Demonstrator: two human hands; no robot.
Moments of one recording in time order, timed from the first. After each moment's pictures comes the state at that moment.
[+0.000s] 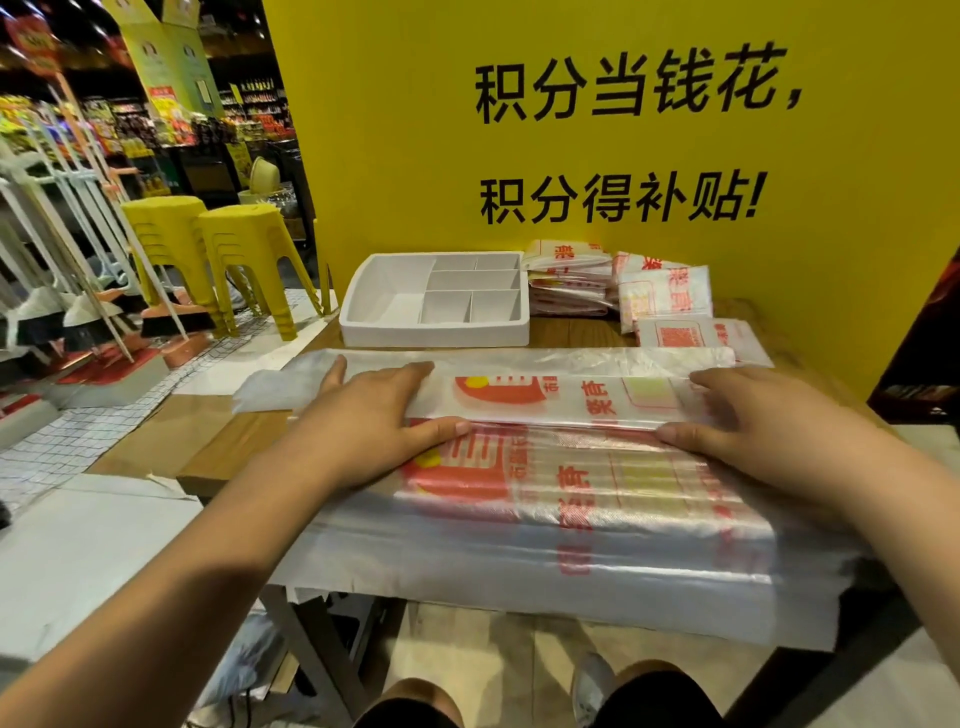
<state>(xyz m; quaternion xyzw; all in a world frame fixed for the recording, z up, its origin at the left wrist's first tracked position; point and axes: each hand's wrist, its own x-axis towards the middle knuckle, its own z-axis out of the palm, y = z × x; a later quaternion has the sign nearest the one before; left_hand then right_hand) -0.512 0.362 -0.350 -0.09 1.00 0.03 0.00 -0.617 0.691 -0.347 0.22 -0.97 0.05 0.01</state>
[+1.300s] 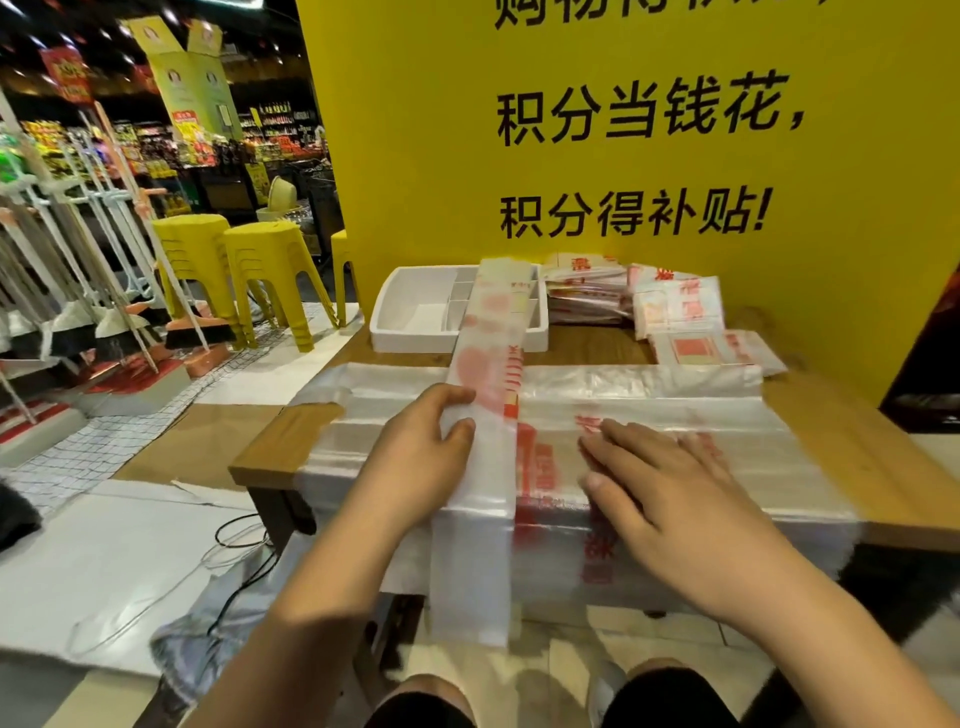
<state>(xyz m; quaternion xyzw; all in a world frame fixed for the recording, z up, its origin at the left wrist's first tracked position) -0.470 0.411 -0.359 -0.17 0.88 0.41 -0.17 -0.521 0.635 -0.378 0.31 -0.94 0.11 0.03</state>
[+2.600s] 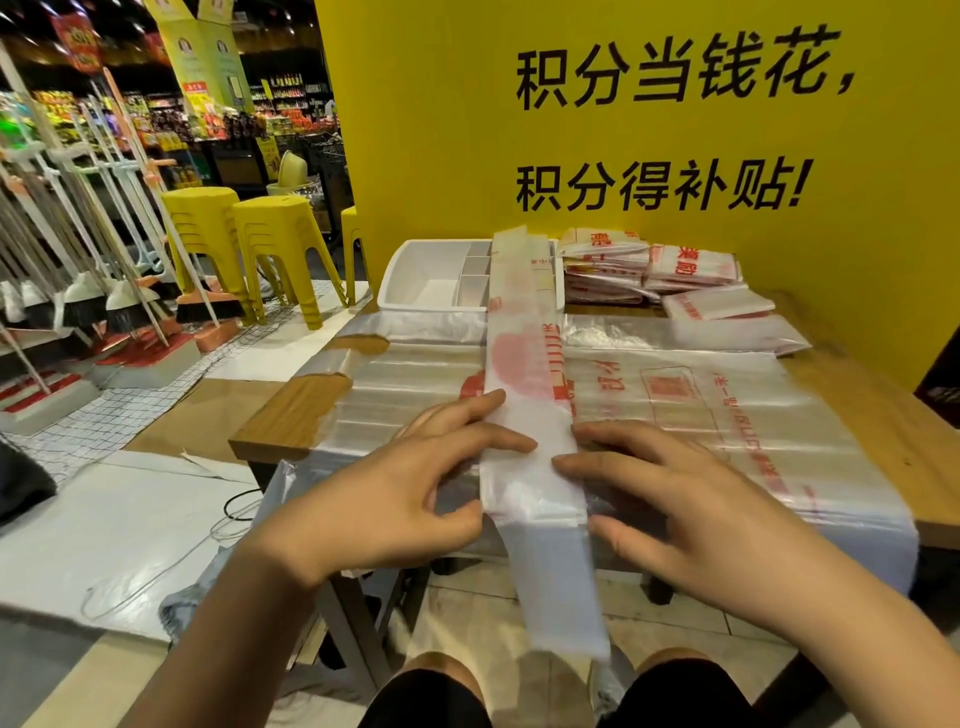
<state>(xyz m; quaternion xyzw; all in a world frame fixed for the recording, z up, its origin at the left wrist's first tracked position) -0.435 0.382 -0.372 0.10 0.95 0.28 -0.02 -0.537 0.646 -0.394 0.50 -0.84 0.20 0.06</state>
